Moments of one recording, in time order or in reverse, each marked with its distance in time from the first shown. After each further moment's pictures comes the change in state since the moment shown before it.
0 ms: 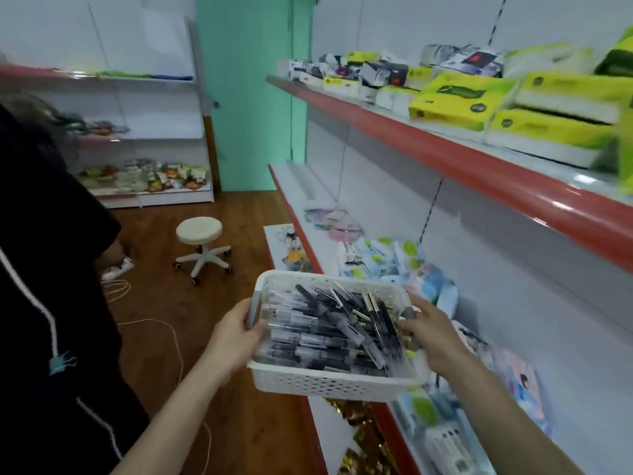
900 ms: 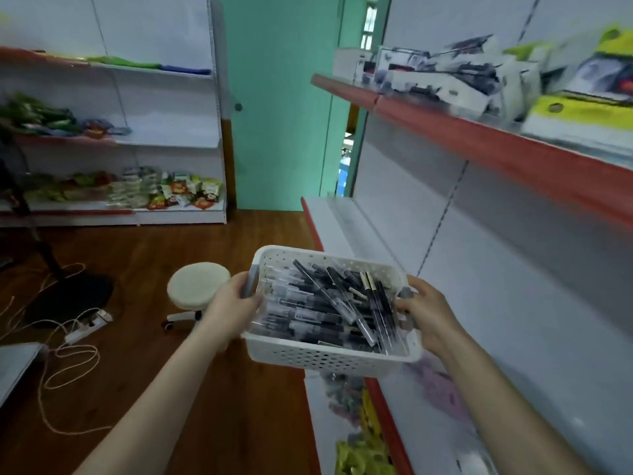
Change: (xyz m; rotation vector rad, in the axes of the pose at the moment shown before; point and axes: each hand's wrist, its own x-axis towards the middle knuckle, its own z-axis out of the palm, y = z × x) left_hand 0.680 0.001 -0.141 -0.032 0.105 -0.098; right_hand 0.598 -0.205 0.328 -0.046 -0.030 -0.066
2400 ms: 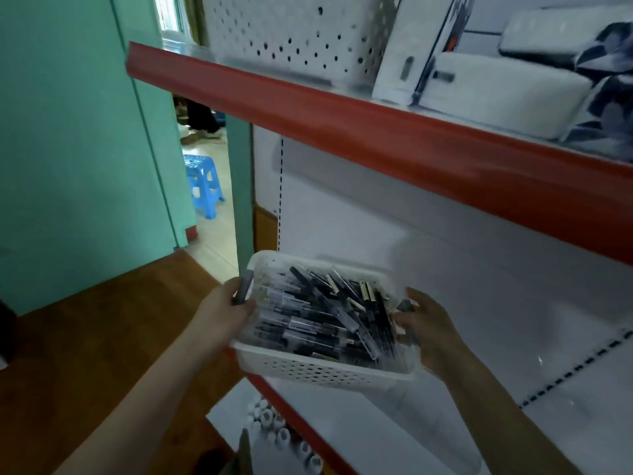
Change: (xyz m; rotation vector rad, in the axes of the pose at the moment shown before) left_hand 0.802 0.148 0.110 0.205 -0.637 0.303; right_hand 0.601 -0.128 0.164 0.240 0.627 0.206
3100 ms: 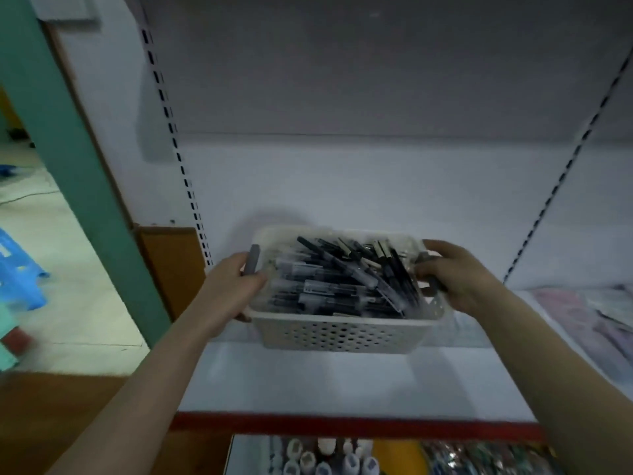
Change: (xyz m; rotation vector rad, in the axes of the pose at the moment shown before) left_hand 0.200 -0.091 0.026 0.104 -0.479 0.444; right_hand 0.041 0.093 0.091 0.148 0.580 -0.105
